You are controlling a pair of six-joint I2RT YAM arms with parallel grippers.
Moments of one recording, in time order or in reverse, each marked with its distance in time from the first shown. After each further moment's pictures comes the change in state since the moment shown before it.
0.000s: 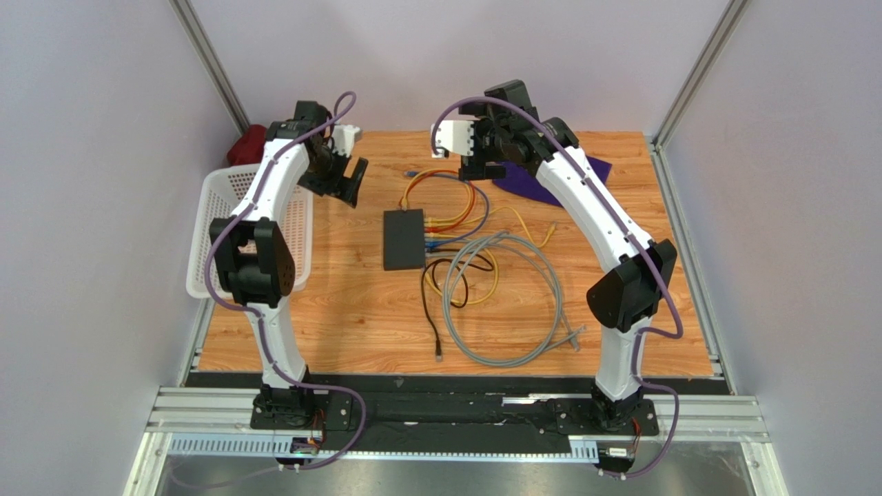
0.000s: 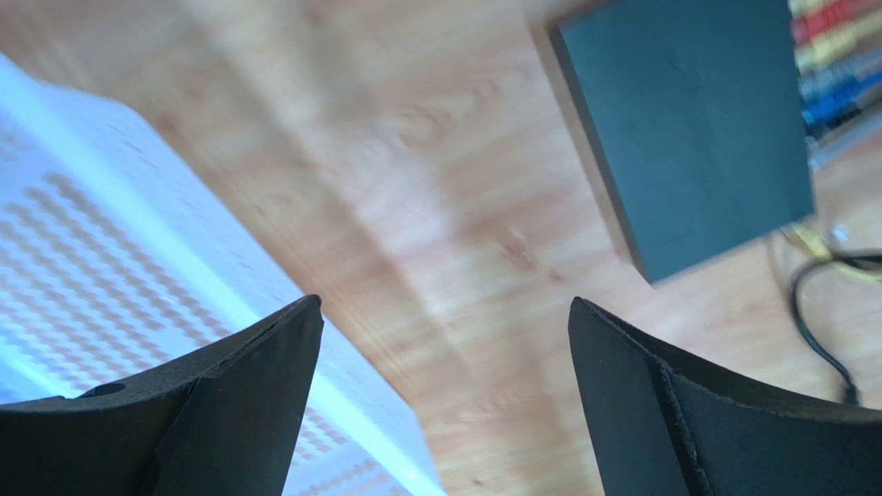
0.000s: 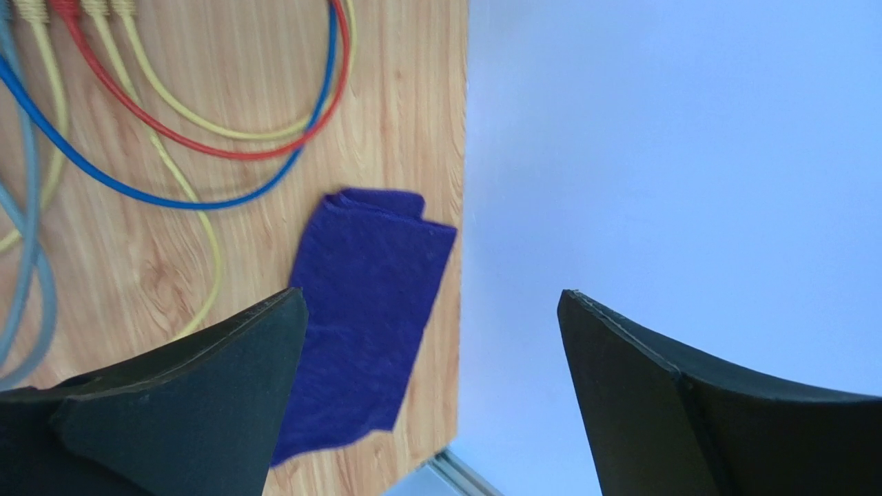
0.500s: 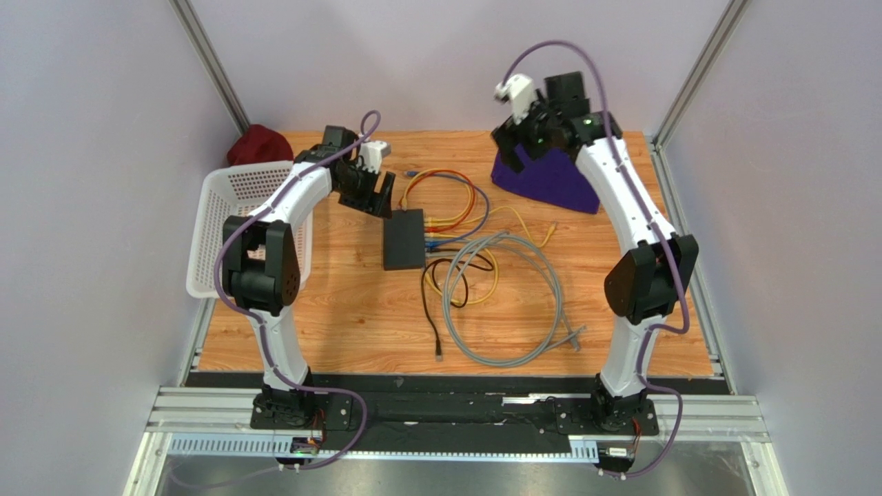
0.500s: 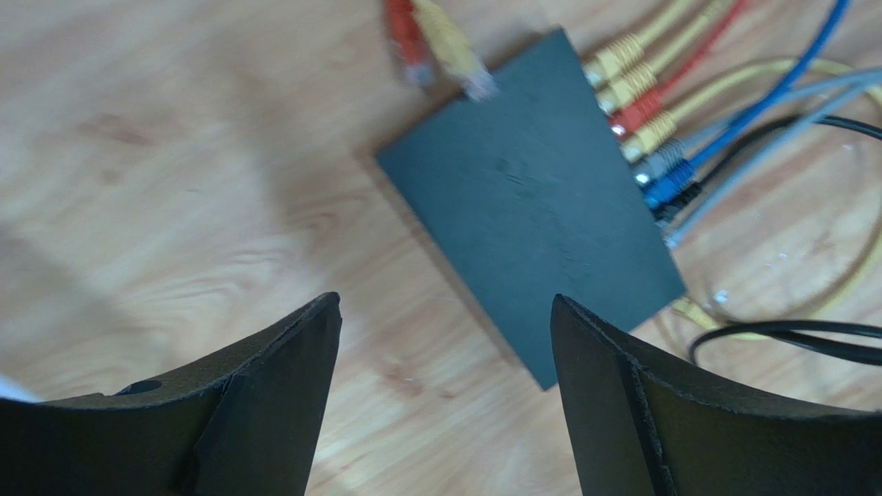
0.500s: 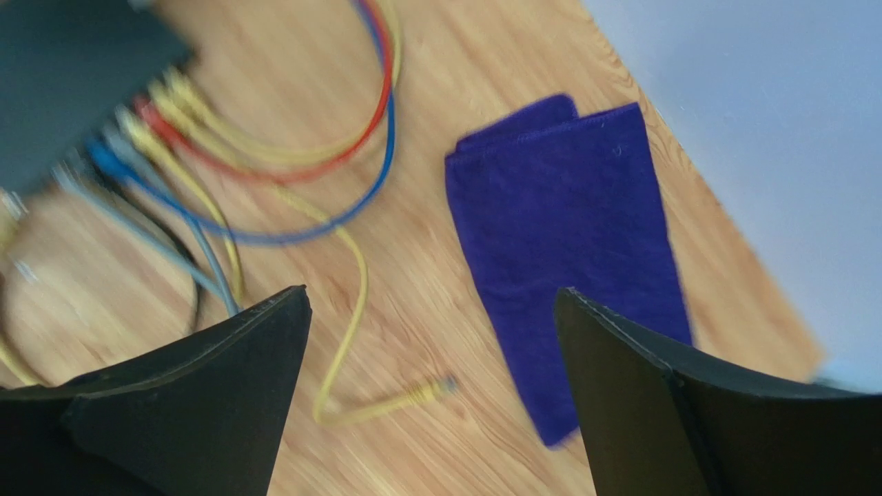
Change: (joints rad) left arm -0.084 0.010 -0.167 0.317 0.155 -0.080; right arm -0.191 -0.032 -0.114 0.022 -0.130 0.602
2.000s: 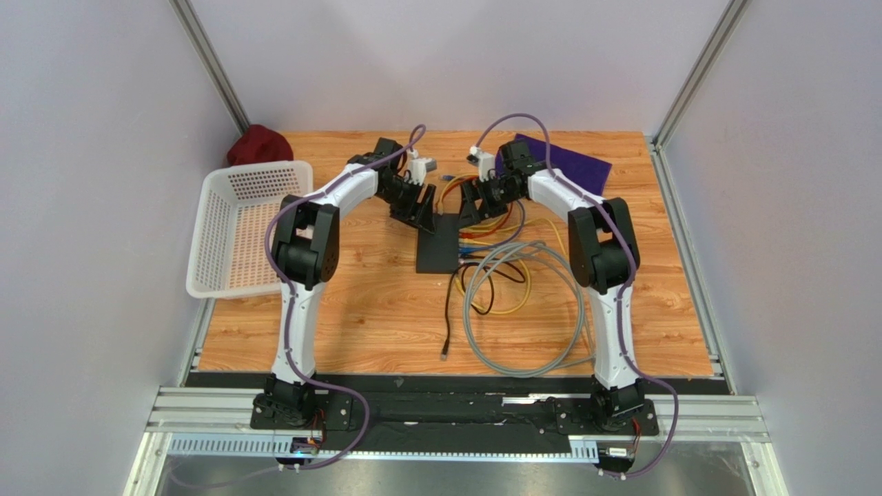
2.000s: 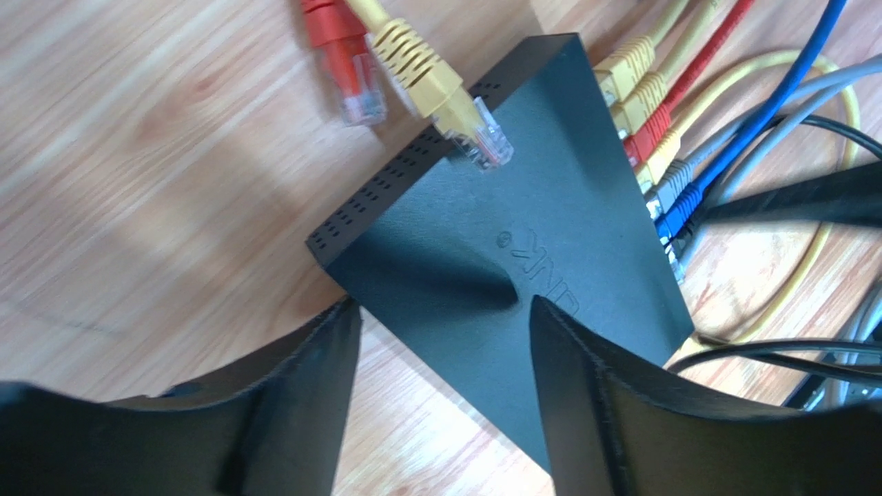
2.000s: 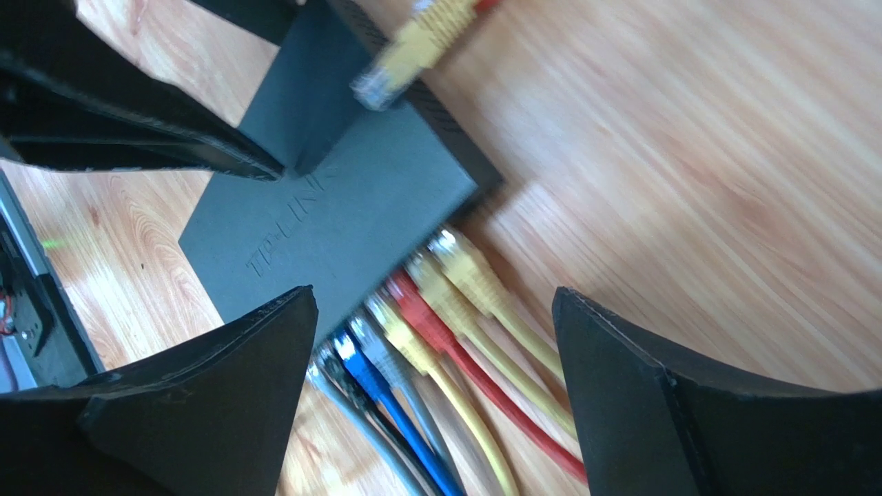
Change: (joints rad) left arm -0.151 0.325 0.172 0.036 0.232 -0.099; right arm 0.003 0.378 -0.201 0.294 -0.490 0.510
